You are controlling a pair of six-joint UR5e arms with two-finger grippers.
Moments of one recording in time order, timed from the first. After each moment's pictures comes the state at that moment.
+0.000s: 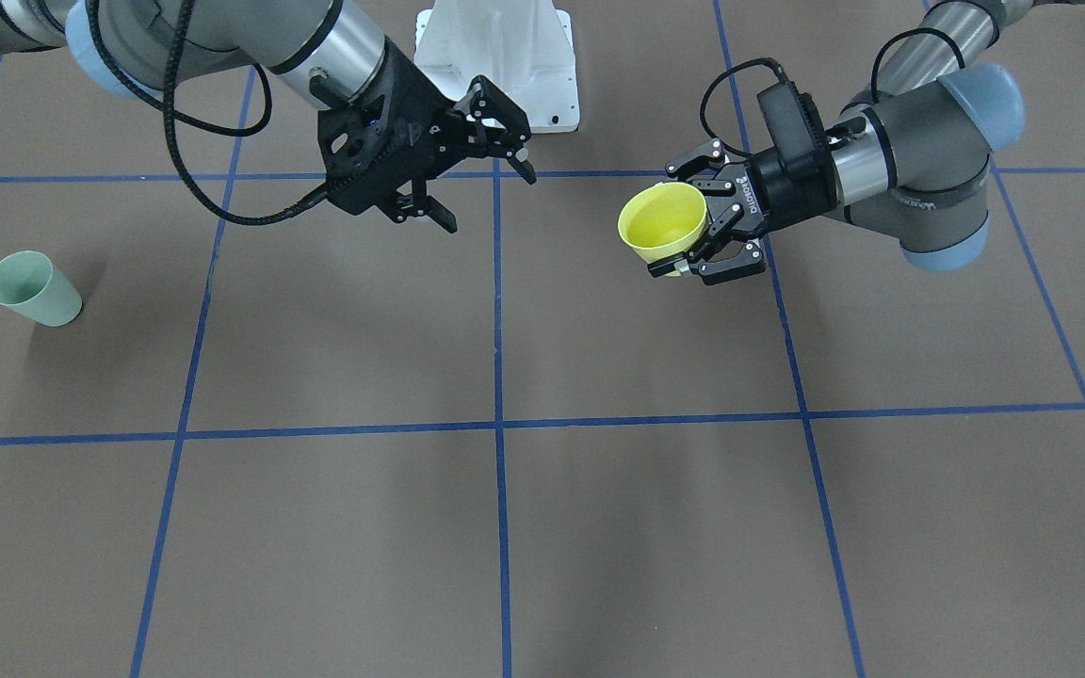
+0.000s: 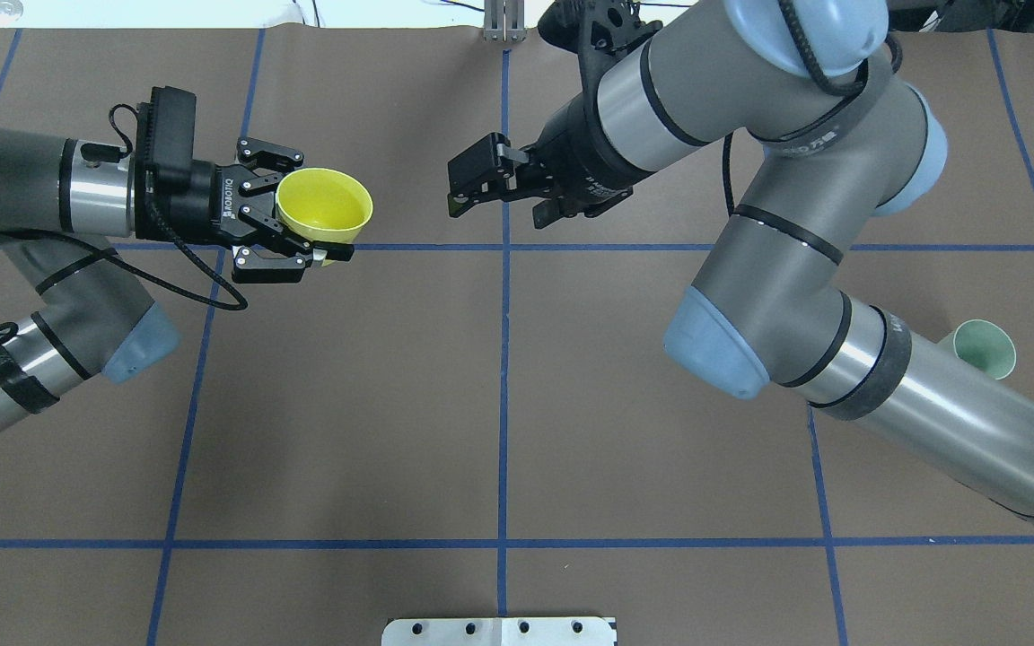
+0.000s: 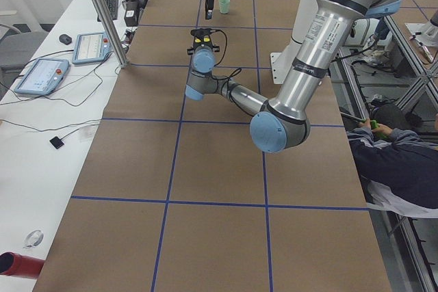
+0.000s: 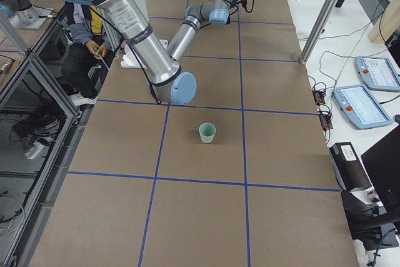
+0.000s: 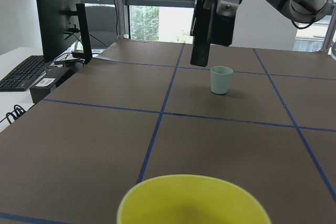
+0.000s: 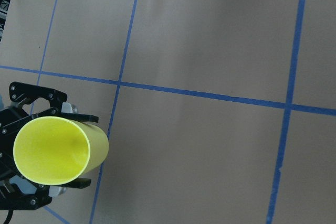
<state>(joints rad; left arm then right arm) -0.83 -2.03 -1.46 -3.21 -2.22 -0.37 0.72 -0.83 1.78 -1.17 2.19 1.24</state>
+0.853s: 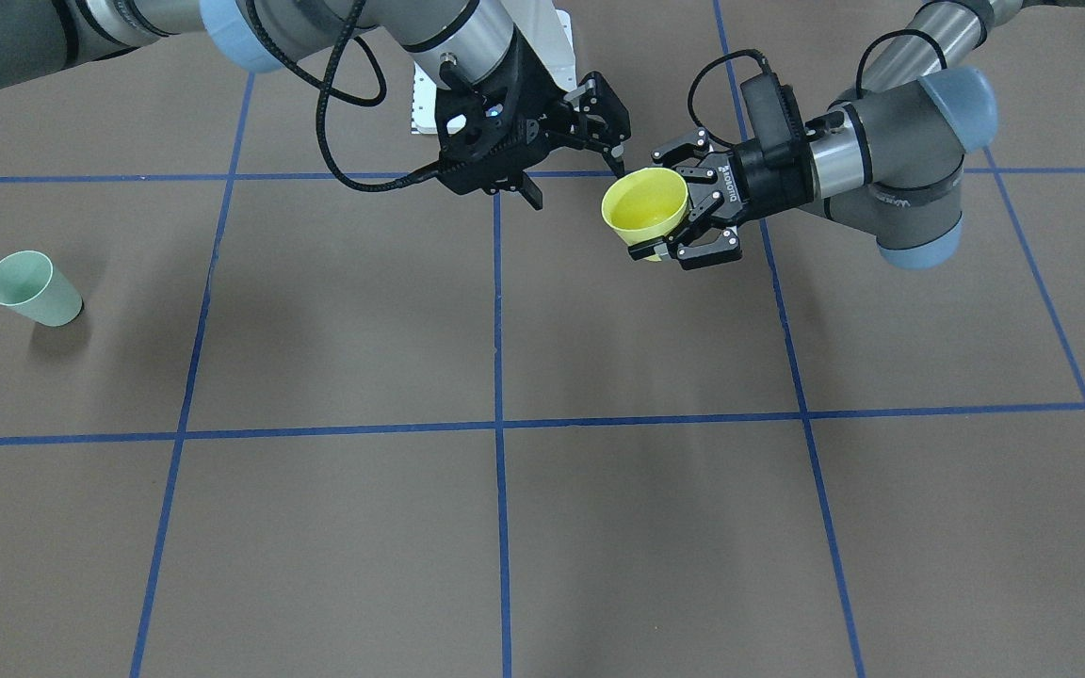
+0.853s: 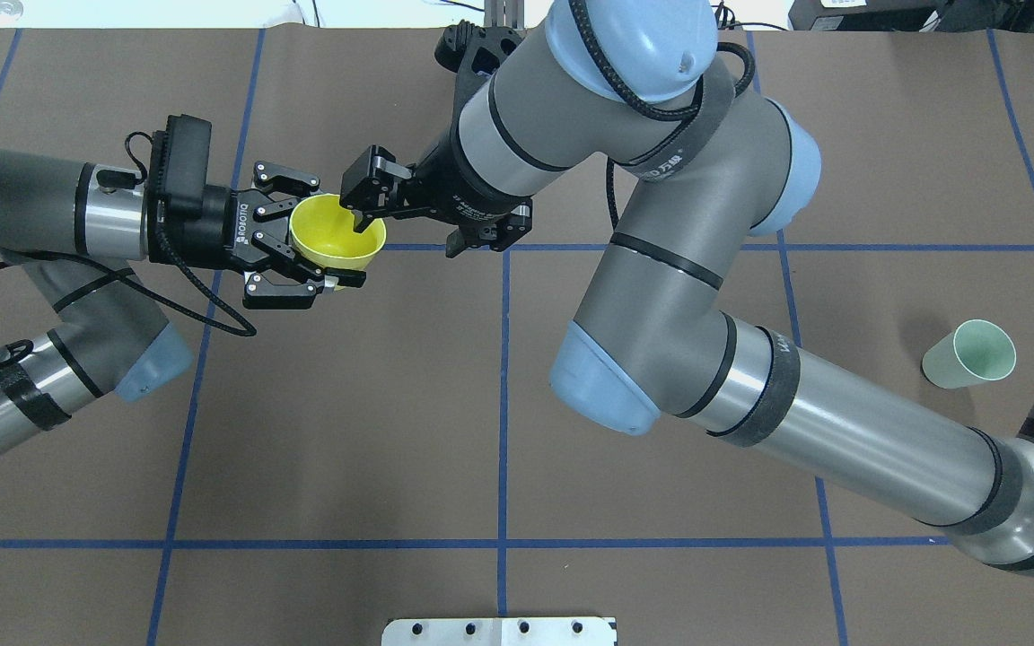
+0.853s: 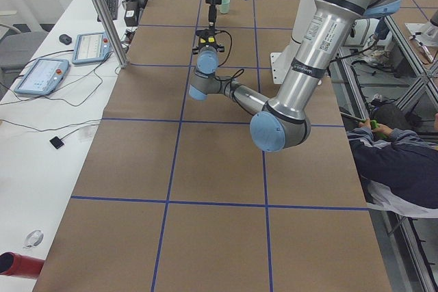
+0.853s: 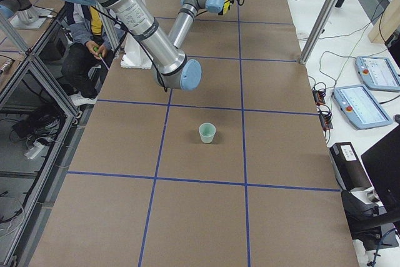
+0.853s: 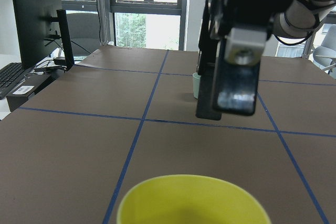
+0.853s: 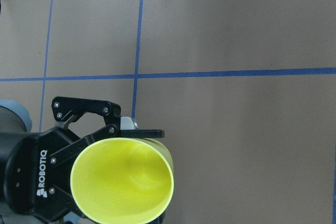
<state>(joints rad) -0.79 -2.03 -1.46 -3.24 -2.22 -0.37 0.64 -0.68 1.69 -1.29 2.09 1.43</state>
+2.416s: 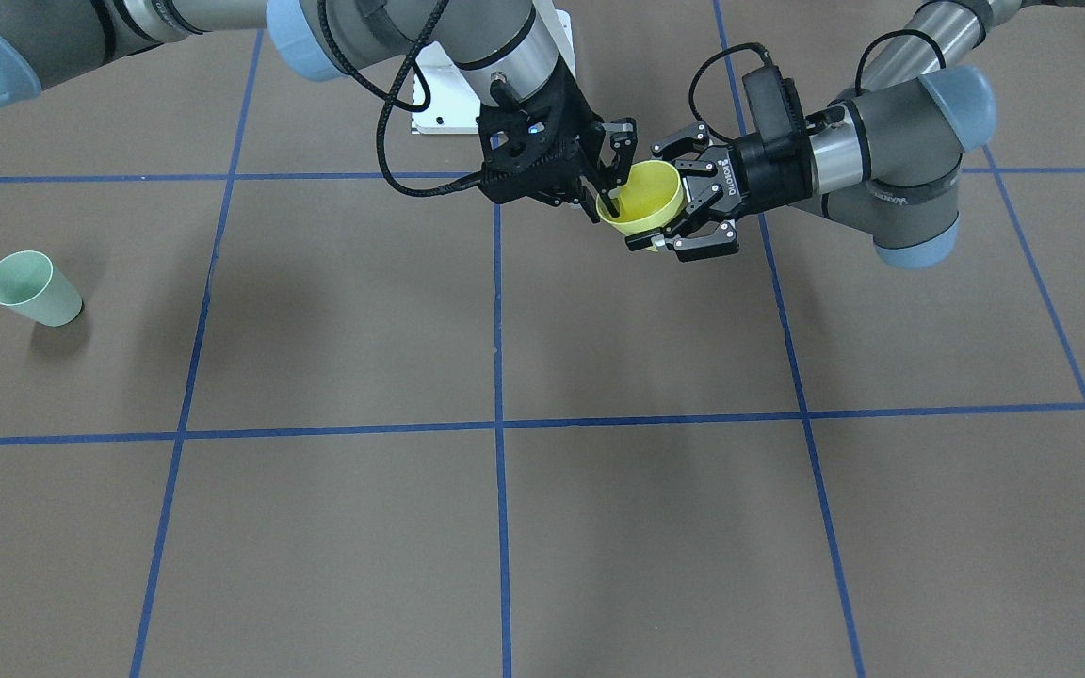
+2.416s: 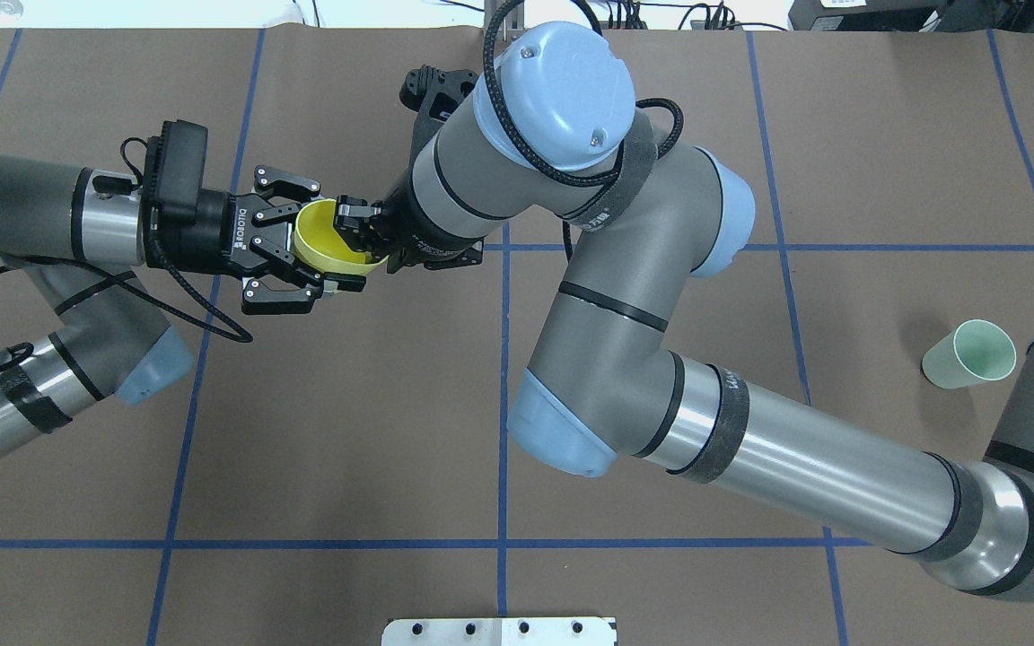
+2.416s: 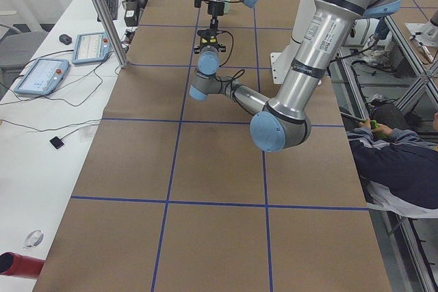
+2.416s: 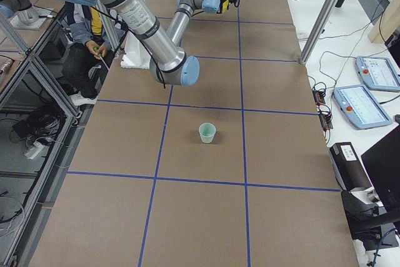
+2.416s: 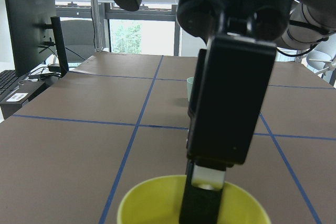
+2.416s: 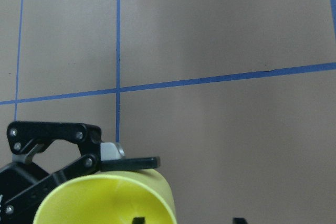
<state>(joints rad) -0.79 -2.02 -1.46 -3.27 -2.22 -0.37 0.57 -0.66 1.64 -1.30 1.99 1.41</state>
